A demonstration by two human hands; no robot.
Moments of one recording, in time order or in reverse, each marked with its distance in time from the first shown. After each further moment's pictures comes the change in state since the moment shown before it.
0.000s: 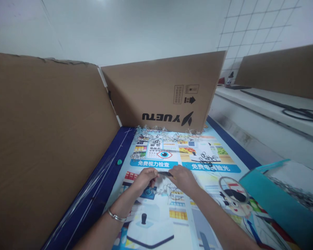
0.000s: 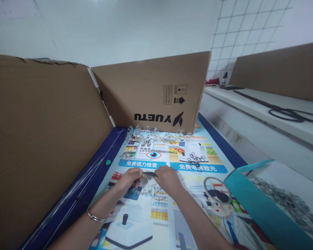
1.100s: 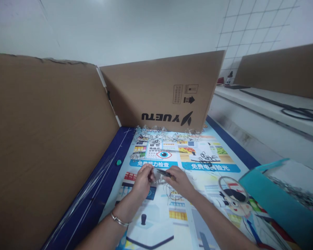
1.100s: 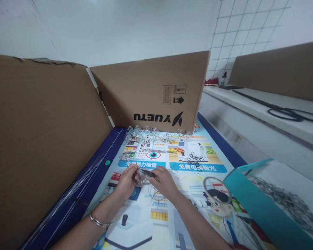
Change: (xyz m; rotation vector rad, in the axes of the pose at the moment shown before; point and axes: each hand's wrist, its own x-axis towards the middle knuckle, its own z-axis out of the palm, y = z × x) left_hand -0.001 -0.004 0.016 -0.470 0.302 0.110; right_hand 0.000 -0.015 0.001 0.539 0.166 0.045
